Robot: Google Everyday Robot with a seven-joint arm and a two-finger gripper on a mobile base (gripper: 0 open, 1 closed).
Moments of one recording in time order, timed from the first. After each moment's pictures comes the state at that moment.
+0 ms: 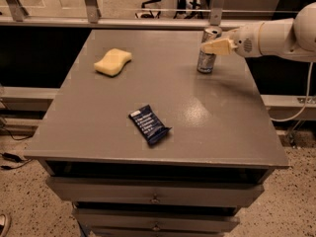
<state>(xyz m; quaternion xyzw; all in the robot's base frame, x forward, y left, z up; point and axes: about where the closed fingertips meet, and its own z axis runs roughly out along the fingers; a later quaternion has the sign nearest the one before) 0.720 -0.192 0.913 -0.33 0.76 0.22 0.51</state>
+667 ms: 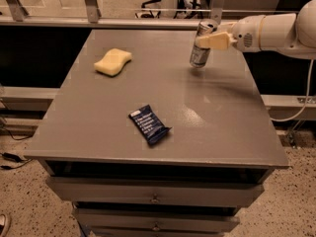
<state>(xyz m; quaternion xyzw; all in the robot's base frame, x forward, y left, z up) 0.714 -0.173 0.938 -0.35 0.73 0.26 0.53</state>
